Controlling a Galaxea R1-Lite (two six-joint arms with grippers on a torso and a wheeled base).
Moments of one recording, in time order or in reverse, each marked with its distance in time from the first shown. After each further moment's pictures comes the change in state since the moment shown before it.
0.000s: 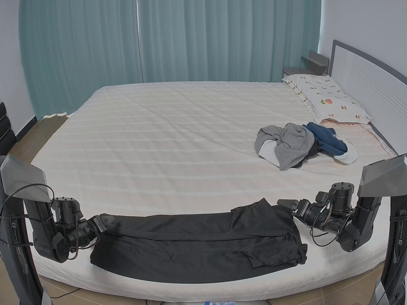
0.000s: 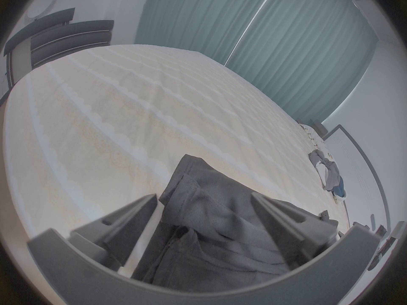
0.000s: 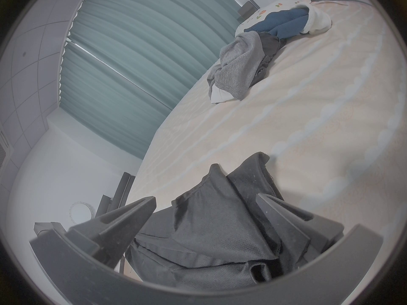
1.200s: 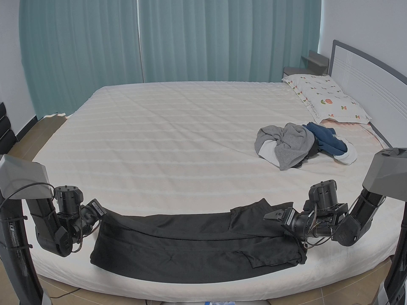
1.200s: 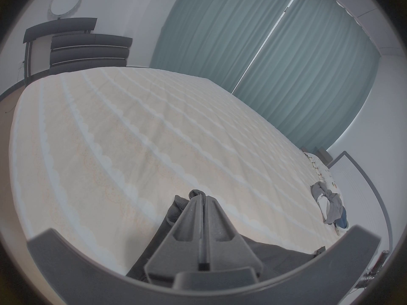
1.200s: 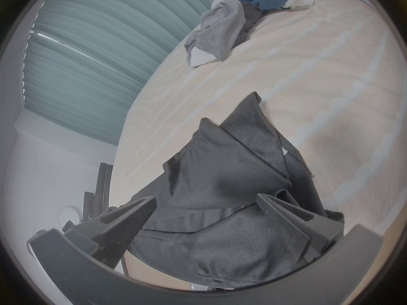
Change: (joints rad) left arm -0.056 -0.042 -0.084 -0.012 0.196 -0.117; right arm 0.172 -0.180 -0.093 0.566 -0.160 0.109
